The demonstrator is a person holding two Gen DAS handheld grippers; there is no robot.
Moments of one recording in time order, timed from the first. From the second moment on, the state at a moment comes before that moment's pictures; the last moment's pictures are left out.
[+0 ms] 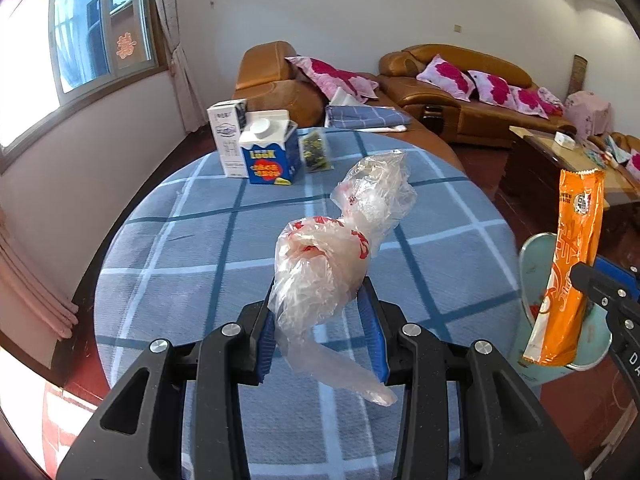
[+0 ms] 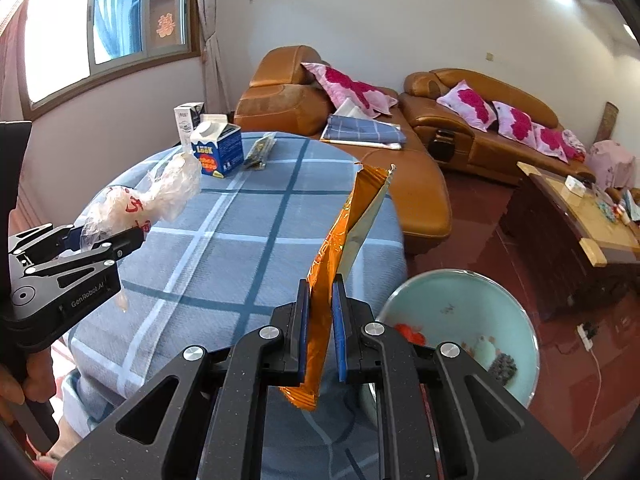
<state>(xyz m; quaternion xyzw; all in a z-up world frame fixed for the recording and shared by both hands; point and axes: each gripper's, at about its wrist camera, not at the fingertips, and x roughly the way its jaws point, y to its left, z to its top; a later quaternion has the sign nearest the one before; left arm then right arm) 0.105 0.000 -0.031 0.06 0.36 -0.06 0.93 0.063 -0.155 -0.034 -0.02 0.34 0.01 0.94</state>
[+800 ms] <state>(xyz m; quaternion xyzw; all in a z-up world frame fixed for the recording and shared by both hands) 0.078 -0.077 -0.038 0.09 0.36 -0.11 0.92 0.028 -0.208 -0.039 -0.02 0.34 -0.03 0.94</state>
